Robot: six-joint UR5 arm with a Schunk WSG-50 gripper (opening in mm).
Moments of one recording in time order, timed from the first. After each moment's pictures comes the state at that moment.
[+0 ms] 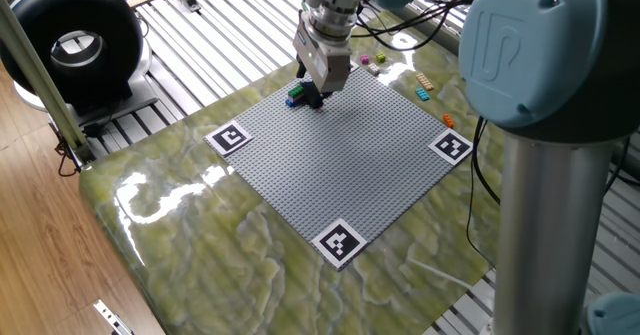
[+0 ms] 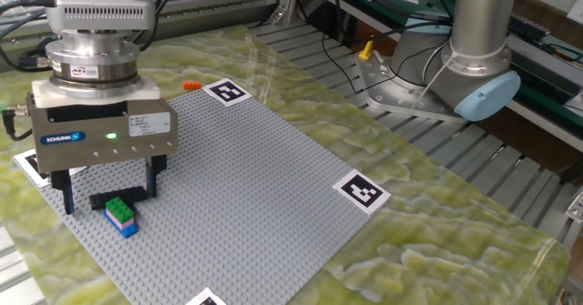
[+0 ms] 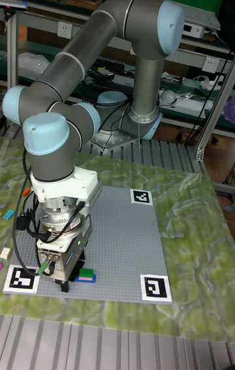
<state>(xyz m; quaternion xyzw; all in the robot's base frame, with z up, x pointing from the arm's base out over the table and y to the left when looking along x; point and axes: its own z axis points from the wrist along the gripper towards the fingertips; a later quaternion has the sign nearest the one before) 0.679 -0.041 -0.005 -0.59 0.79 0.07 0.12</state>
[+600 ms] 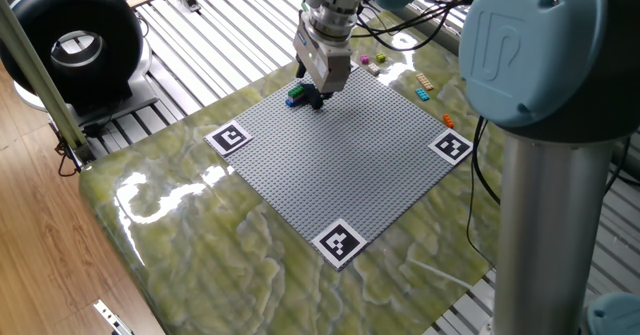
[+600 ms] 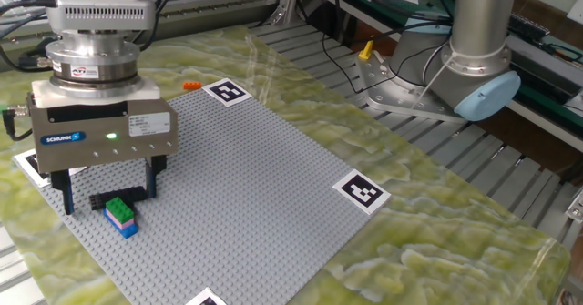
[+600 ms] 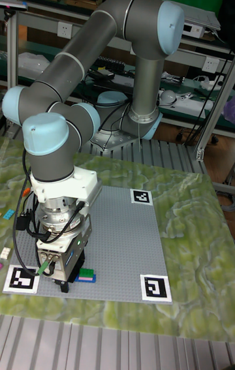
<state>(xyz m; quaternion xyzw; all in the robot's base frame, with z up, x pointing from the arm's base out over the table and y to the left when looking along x) 0.678 -0.042 -0.006 -0.59 0.79 0.07 0.12</state>
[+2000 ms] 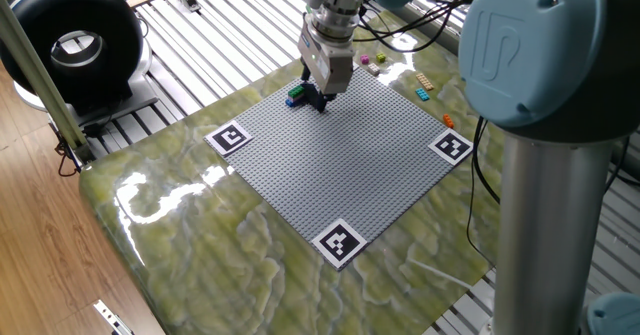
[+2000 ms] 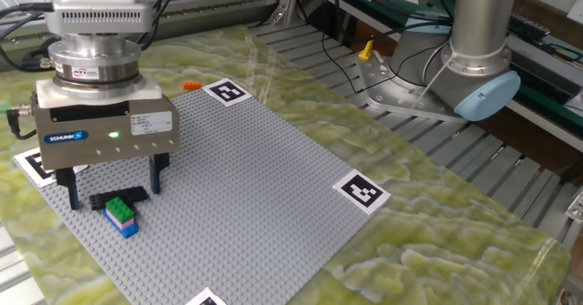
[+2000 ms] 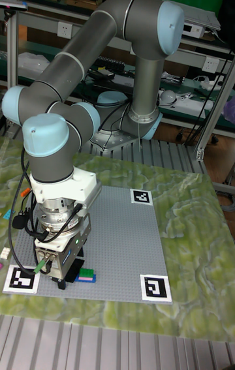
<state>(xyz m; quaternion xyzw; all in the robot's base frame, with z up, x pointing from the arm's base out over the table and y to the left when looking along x) 0.669 -0.049 -0.010 -0.58 0.81 0.07 0.10</state>
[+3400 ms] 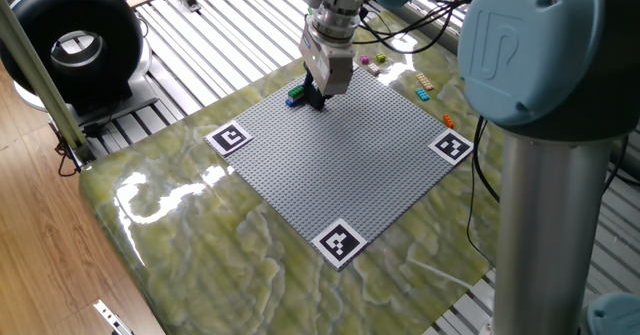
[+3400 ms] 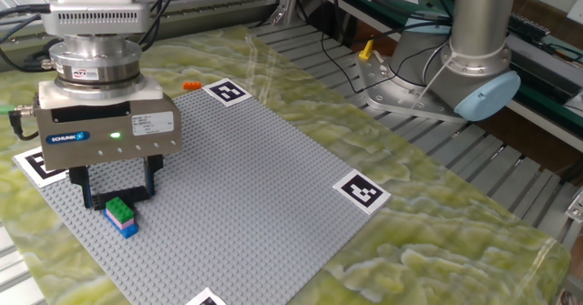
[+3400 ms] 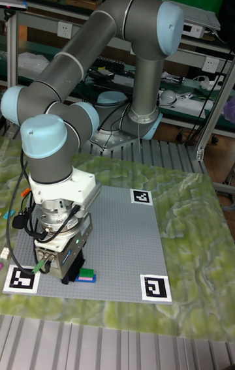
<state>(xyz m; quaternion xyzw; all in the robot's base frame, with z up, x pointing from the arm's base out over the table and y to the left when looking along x) 0.666 -0.046 -0.010 -0.56 0.82 0.09 0.10</state>
